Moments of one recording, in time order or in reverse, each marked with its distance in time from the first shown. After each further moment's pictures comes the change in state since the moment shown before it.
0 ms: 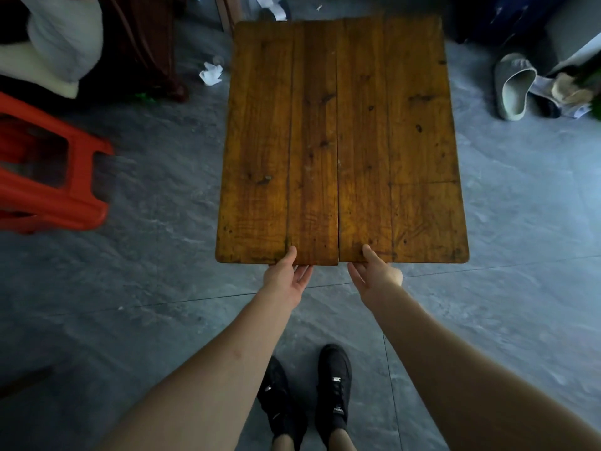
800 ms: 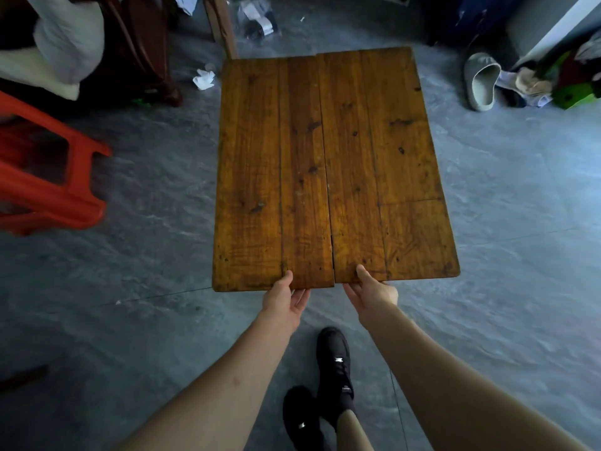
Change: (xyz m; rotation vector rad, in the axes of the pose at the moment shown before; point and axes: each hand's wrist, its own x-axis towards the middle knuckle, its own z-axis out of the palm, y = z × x) left_hand -0.043 -0.077 -0.080 0.004 0.019 -0.009; right_hand -0.016 0.079 -0.091 0.008 -0.021 -0.056
